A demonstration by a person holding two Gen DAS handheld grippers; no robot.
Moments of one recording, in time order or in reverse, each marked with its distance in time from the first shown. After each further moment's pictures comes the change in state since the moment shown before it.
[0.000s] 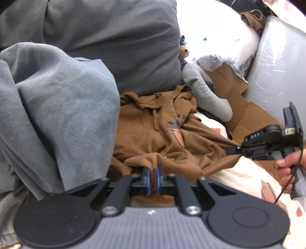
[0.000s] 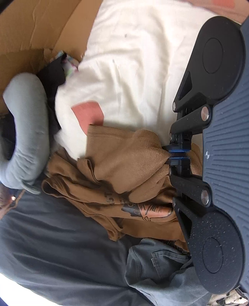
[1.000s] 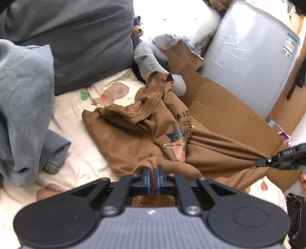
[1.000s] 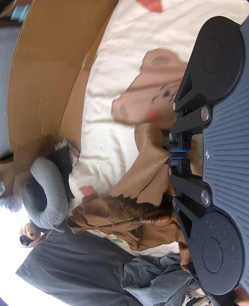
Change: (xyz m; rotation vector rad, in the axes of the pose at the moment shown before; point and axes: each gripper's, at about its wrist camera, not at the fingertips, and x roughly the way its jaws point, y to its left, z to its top) left arm -0.015 -0.054 -0.023 0.067 0.138 -0.221; right arm -0.196 -0.094 -0.101 0.095 -0.064 -0.185
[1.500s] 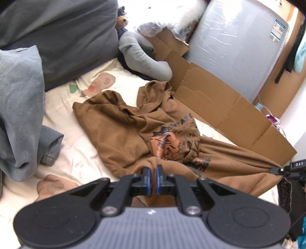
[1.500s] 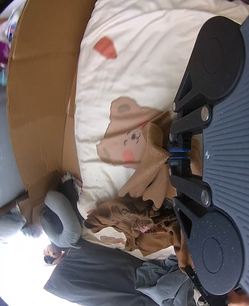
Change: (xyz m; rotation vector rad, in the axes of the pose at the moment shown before) left arm -0.023 -0.011 0.004 0.058 0.107 -0.067; right arm -0.084 -0.058 -0.073 0.170 -0.064 -0.049
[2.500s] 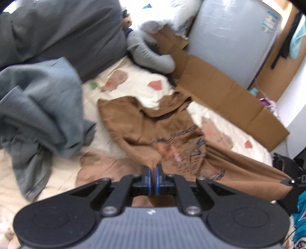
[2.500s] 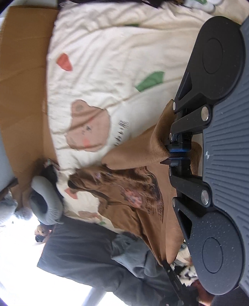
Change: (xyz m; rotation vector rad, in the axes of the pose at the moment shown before) left arm -0.116 0.000 -0.001 0.042 0.122 0.101; right arm -0.105 0.002 -0.098 0.045 0.130 0.139
